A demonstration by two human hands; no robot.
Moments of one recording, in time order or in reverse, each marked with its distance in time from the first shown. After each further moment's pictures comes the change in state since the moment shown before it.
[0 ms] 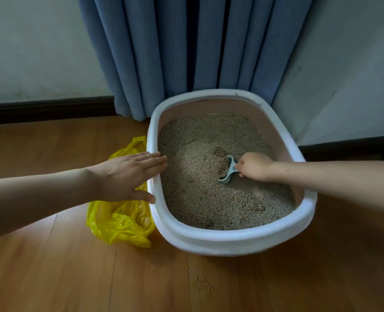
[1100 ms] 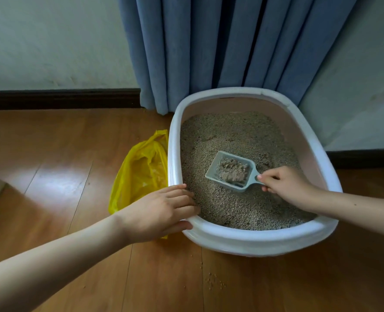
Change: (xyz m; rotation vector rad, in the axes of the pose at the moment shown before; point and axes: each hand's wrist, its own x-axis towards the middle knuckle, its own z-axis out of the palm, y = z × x) left_hand -0.022 0.077 0.045 -0.226 0.363 0.131; right_hand -0.045 0.015 0.023 0.359 0.152 -0.185
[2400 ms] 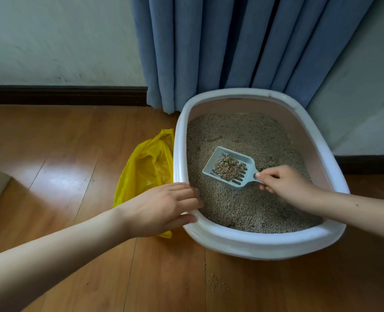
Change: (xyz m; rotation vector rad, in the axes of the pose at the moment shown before) left_hand 0.000 -0.008 -0.010 -0.079 0.020 0.000; right_hand 0.003 -0.025 0.005 0.044 -0.013 -0.015
